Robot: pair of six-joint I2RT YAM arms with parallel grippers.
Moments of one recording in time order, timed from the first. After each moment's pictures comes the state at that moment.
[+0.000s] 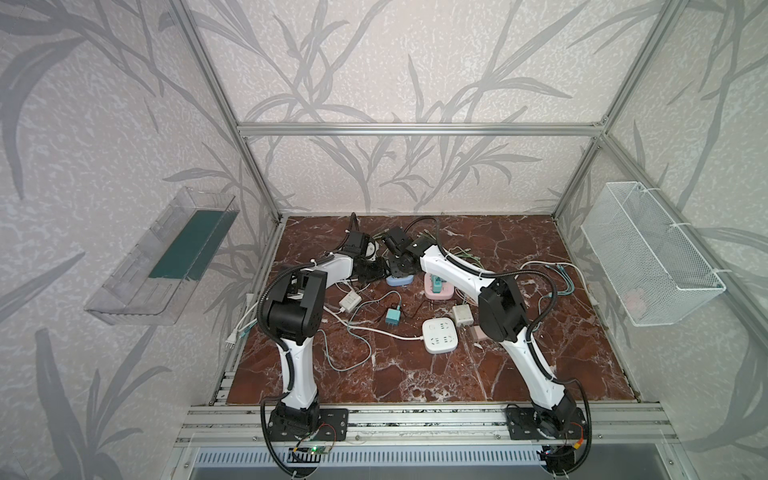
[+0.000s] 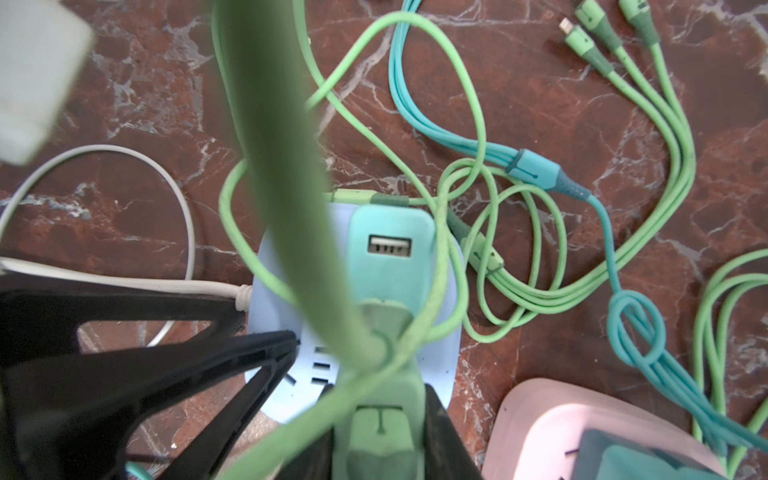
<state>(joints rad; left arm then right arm) -0.23 2.02 1.29 -0.30 0.41 -0.41 0.76 2.40 2.17 -0.86 0.23 0.44</state>
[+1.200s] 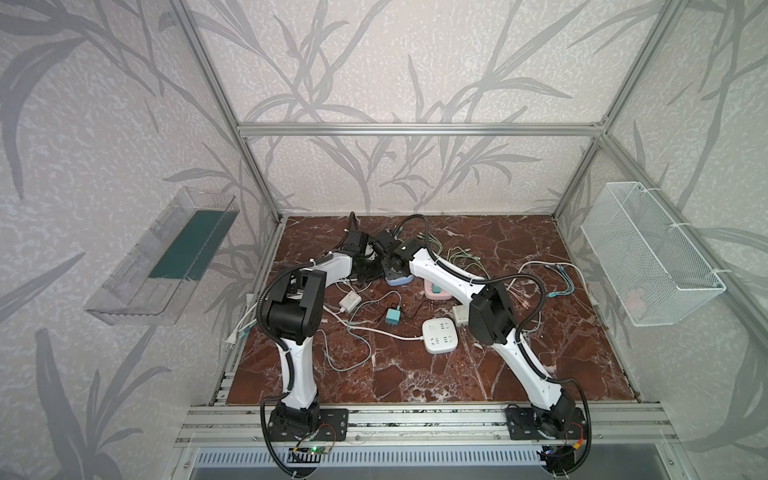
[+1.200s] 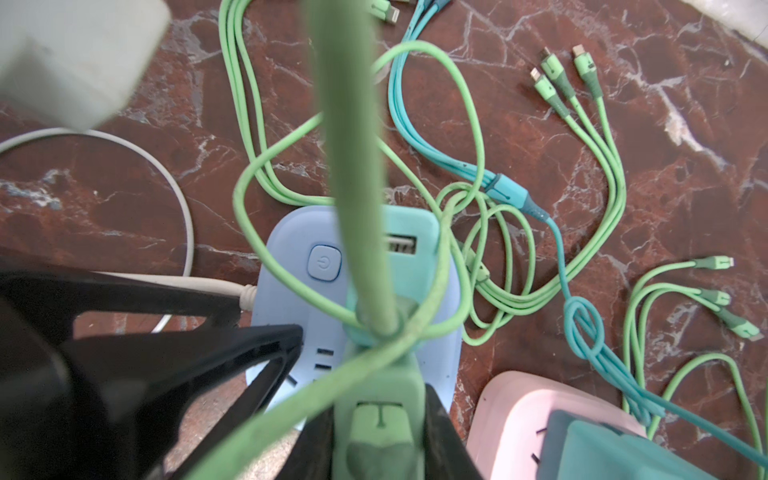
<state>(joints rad) -0.22 2.02 1.31 -0.32 0.41 -0.41 0.83 2.49 2.36 -1.00 0.38 0.40</state>
